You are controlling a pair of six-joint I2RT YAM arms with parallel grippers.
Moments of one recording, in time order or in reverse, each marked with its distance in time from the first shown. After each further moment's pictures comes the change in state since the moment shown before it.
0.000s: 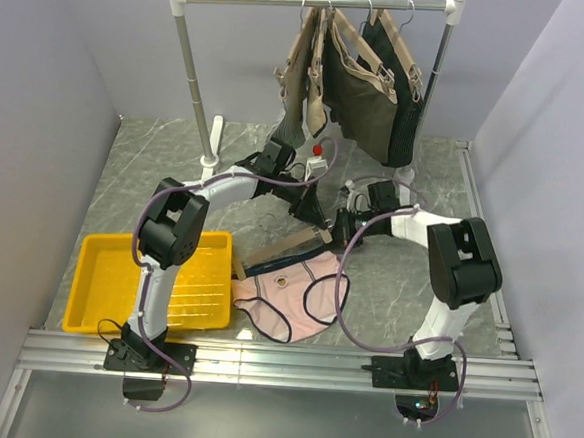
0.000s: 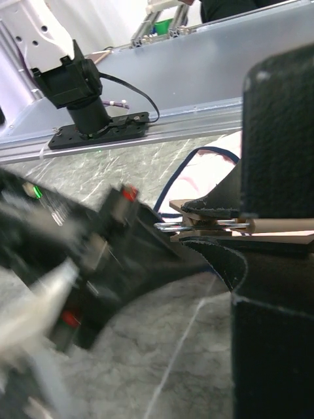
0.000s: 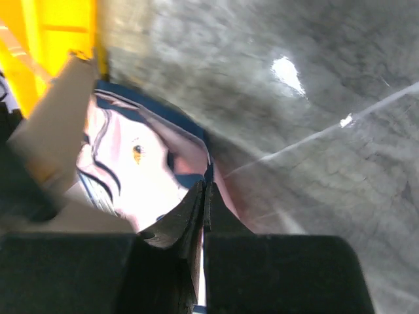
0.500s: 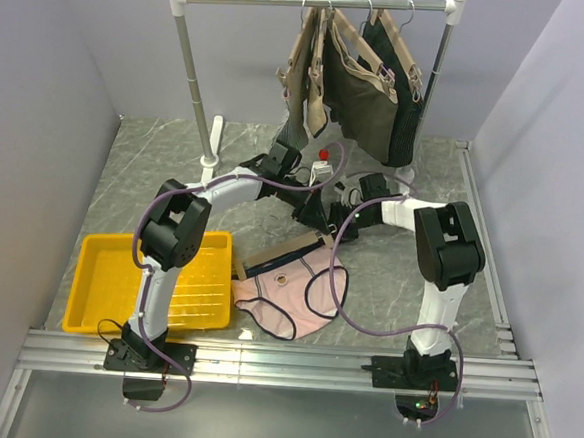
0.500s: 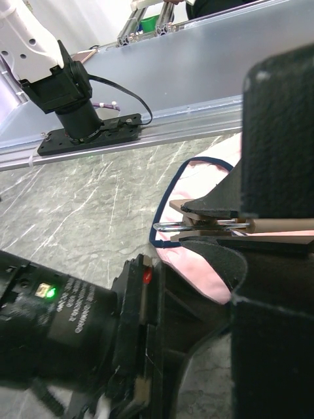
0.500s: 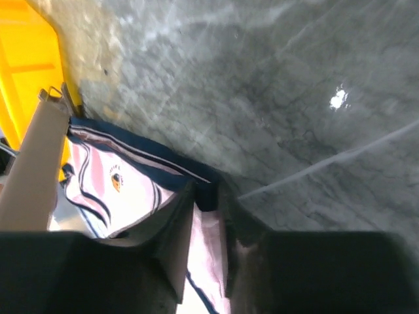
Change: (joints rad) left arm -0.031 0.000 0.018 -0.060 0.001 0.064; right arm 0.012 0.154 0.159 -0.056 0.055 0.027
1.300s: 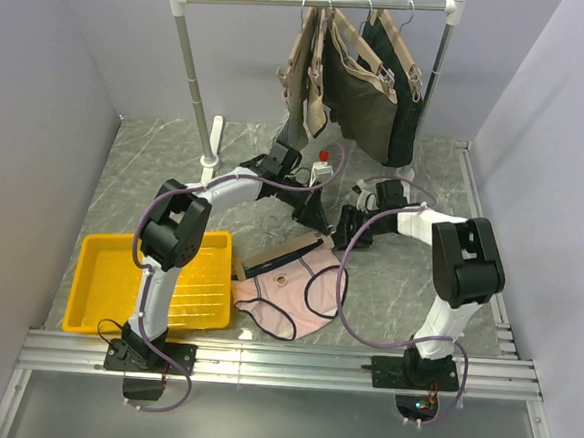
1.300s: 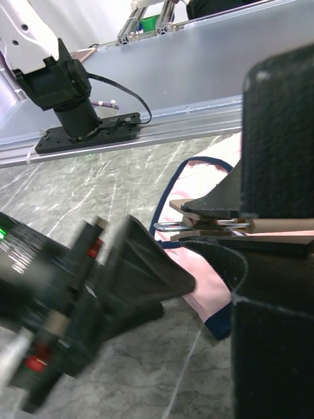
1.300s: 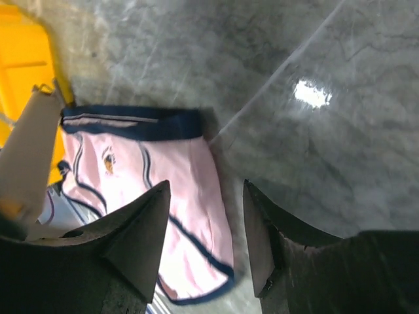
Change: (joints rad) left arm -0.002 0.000 0.000 -0.019 -0.012 0.007; right arm -0.076 -0.179 -0.157 0.004 0.057 0.018
